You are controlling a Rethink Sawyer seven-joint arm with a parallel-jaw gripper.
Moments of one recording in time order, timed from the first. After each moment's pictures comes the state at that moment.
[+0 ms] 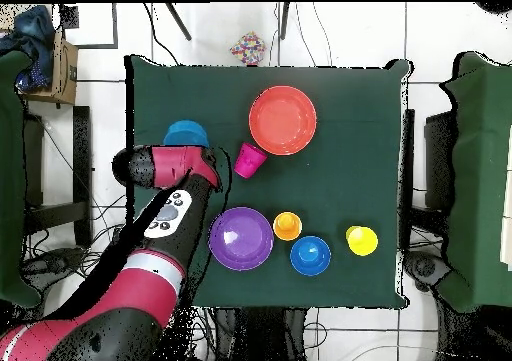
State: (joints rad) arm 0.33 -0.15 -0.42 1.23 0.28 0.55 2.37
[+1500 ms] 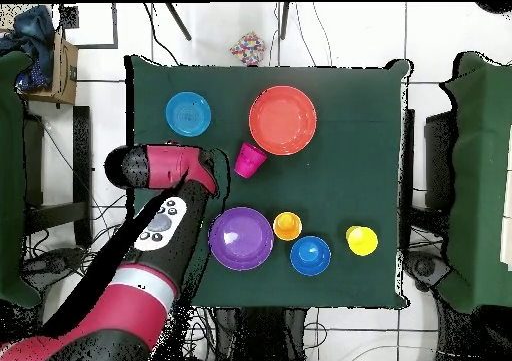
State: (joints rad) arm 0.35 -0.21 -0.44 1.27 0.33 0.53 2.37
